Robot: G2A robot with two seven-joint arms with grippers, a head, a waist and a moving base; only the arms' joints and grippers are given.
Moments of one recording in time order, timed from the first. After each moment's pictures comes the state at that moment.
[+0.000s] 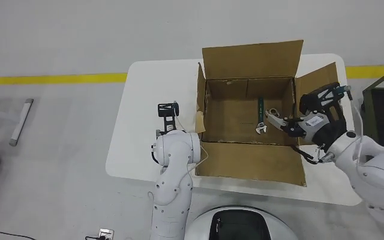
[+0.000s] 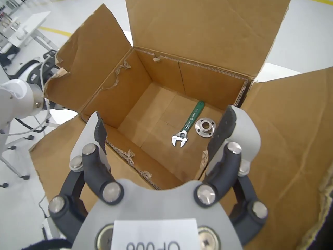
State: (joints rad) left arm 0.95 -1.79 -1.30 -1.67 2.07 0.18 -1.48; right arm -1.32 -0.96 1.52 -2.29 -0.83 0.13 0.79
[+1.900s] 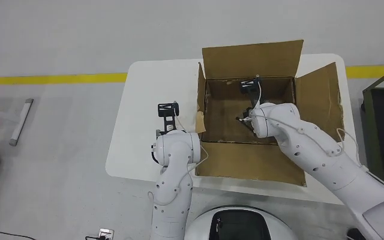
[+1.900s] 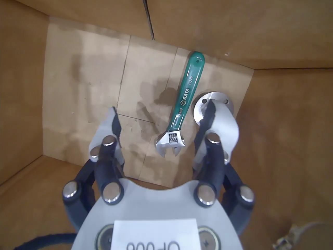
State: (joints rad) left arm 0.95 -1.79 -1.30 -1.67 2.07 0.18 -1.48; right arm -0.58 -1.19 0.81 -1.48 -1.10 0.60 1.22
